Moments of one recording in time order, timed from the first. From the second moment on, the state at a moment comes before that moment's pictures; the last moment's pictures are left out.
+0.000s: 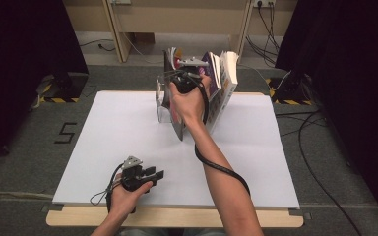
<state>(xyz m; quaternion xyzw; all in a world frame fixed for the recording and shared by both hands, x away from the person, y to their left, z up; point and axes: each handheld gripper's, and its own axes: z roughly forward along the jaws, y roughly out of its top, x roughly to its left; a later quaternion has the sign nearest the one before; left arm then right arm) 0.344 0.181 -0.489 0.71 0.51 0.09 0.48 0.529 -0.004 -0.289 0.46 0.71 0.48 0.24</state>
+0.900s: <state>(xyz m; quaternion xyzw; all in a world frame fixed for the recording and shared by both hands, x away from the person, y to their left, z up) 0.343 0.180 -0.489 0.71 0.50 0.09 0.48 0.522 0.007 -0.288 0.48 0.74 0.43 0.19</state>
